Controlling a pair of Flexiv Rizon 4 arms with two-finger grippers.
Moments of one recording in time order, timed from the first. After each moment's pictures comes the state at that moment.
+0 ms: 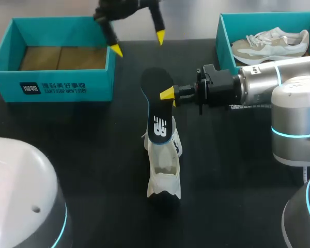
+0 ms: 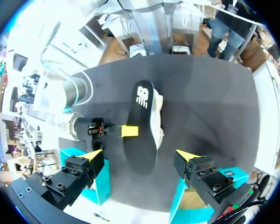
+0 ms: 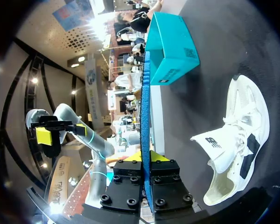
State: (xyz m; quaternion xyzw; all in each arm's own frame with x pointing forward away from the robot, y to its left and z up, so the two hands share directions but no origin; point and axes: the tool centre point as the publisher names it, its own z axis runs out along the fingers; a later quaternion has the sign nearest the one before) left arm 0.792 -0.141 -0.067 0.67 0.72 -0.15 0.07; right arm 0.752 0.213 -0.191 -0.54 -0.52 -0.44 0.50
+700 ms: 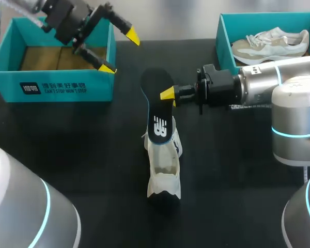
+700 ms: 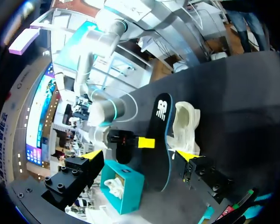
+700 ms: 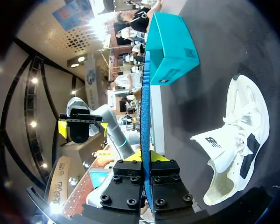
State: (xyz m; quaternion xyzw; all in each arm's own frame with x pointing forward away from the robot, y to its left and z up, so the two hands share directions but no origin) left arm 0.787 -0.111 -0.089 0.61 0.64 -0.42 0.20; right arm 0.752 0.213 -0.191 -0.54 -0.52 -0.44 0.50
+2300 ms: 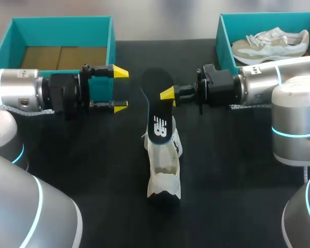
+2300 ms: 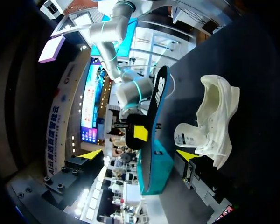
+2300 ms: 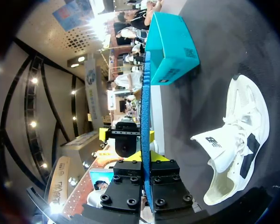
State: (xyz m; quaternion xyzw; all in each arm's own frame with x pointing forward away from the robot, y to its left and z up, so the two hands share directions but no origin) left arm 0.773 -0.106 -0.171 0.45 0.59 -0.49 0.46; right arm 0.752 0.213 -0.191 -0.54 -0.52 -0.44 0.50
